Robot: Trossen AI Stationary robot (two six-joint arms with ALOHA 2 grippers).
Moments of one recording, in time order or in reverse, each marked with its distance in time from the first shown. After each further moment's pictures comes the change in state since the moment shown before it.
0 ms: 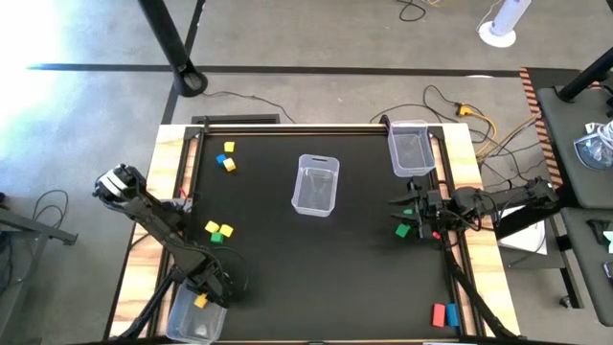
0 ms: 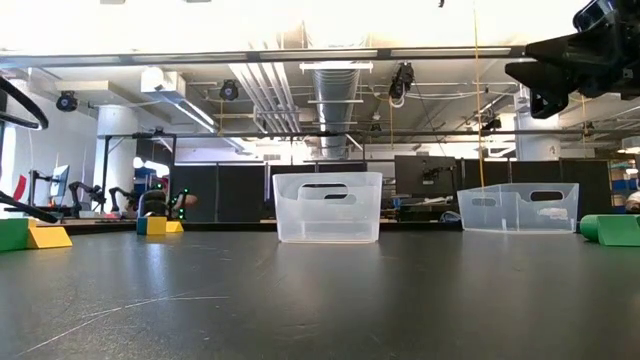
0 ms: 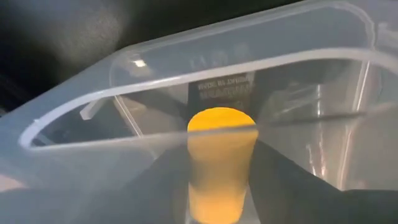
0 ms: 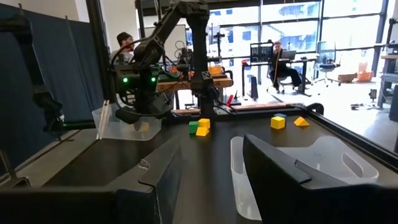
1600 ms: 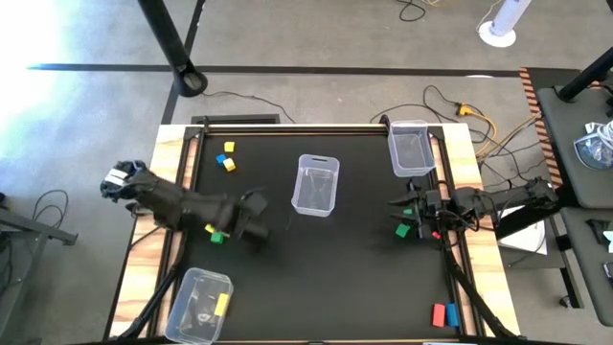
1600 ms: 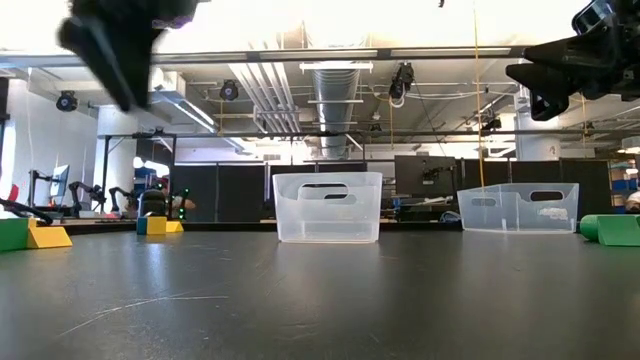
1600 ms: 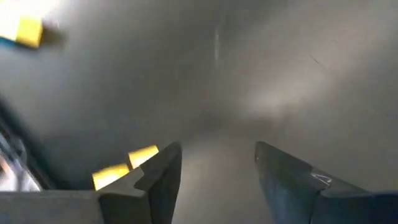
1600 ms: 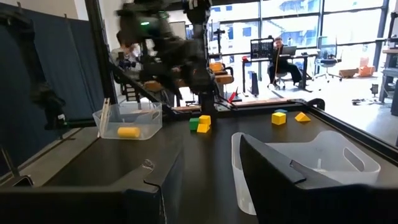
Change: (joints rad) left arm 0.434 0.000 0.505 -0.615 -0.749 0.760; right arm 0.000 0.000 0.000 -0.015 0.000 0.017
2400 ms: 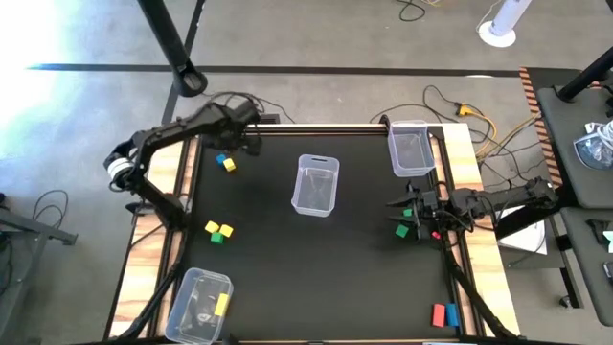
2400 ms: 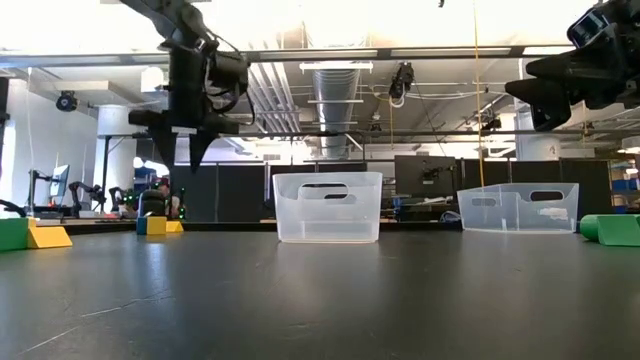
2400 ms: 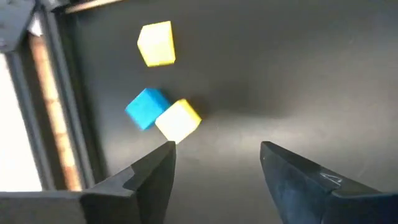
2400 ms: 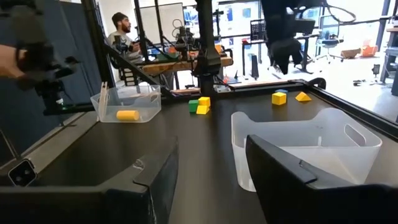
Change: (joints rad) left arm 1.059 0.000 -0.058 0.163 0.092 0.493; right arm 0.000 0.000 0.000 -0.072 0.000 0.033
